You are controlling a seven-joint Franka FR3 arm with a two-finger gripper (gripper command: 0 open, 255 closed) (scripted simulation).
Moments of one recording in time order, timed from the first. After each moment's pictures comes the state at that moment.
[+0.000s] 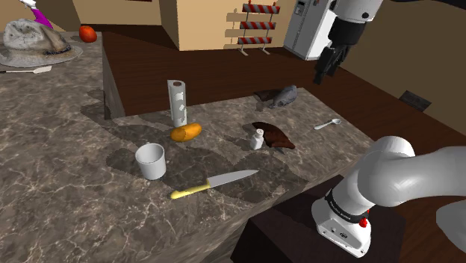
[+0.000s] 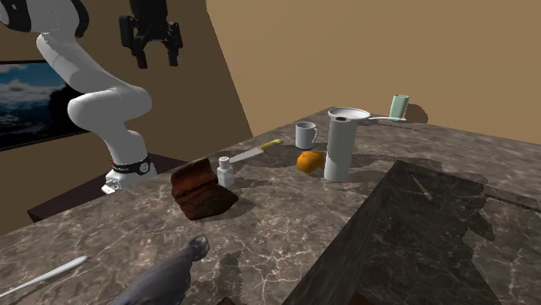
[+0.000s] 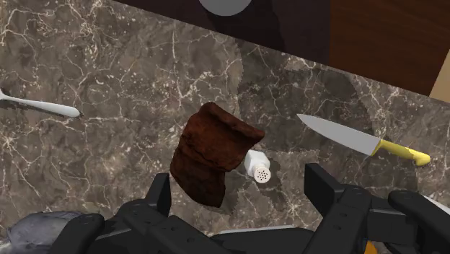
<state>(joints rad) 0.02 -0.82 -0.07 -2.27 -0.07 1.42 -0.01</state>
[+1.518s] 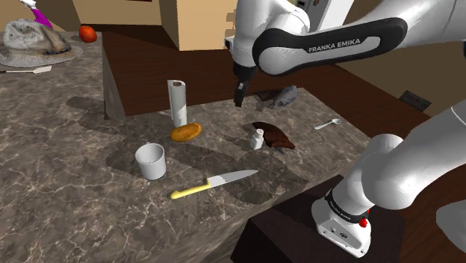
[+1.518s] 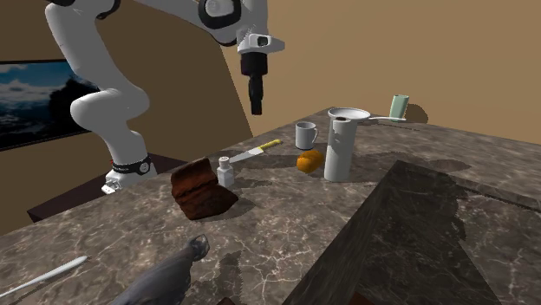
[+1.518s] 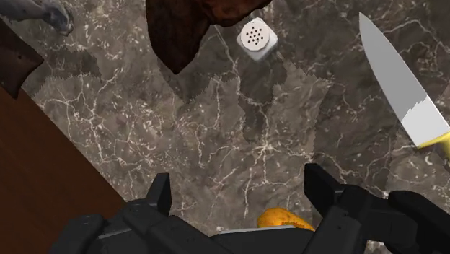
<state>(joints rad) 0.18 -0.26 0.11 -2.22 -0.25 2.01 -0.16</state>
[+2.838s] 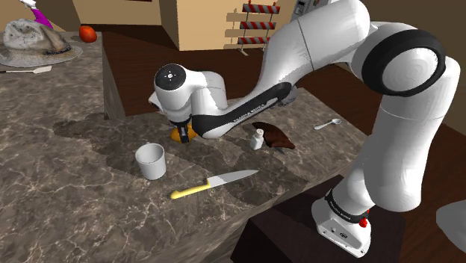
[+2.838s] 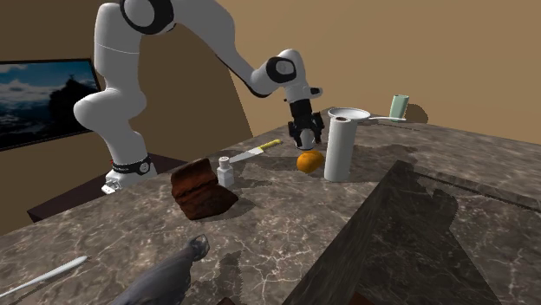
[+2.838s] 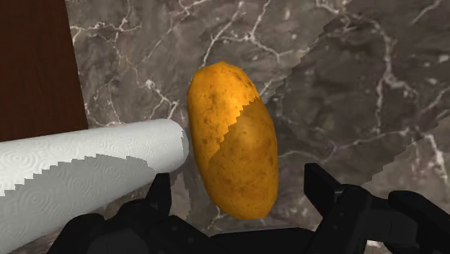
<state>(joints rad) 0.34 0.35 0.21 -1.90 -0.72 2.28 -0.10</state>
